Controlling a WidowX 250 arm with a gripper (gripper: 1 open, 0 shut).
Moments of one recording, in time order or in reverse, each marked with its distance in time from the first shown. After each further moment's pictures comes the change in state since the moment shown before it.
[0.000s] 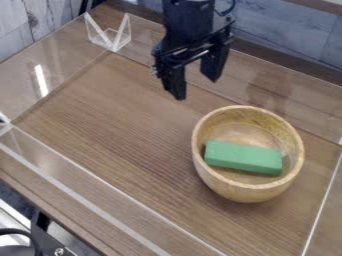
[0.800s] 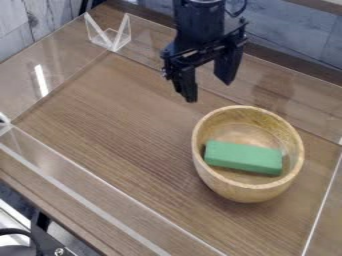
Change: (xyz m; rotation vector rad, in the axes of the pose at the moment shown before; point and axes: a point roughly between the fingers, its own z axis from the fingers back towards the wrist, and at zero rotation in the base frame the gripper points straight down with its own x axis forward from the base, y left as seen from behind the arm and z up) arm -0.015 -0.009 0.000 -0.043 0.038 -0.099
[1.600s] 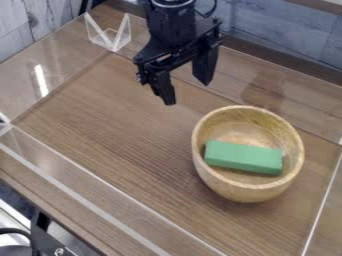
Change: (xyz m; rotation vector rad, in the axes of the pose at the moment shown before) arm 0.013 0.021 -0.001 -0.039 -0.001 0.044
